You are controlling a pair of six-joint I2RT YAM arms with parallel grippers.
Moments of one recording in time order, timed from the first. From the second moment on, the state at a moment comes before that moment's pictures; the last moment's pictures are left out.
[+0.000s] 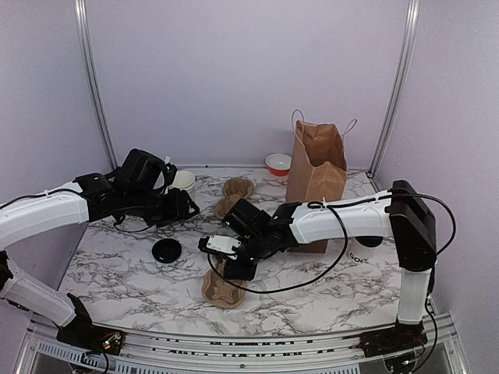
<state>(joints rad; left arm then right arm) -0.74 1.31 1.03 -0.49 0.01 -0.74 1.07 2.02 1.47 -0.51 -0.14 -0.25</state>
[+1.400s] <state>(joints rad) -0.88 2.28 2.35 -0.20 0.00 -0.65 1.07 1.49 0.97 -0.36 -0.14 0.01</state>
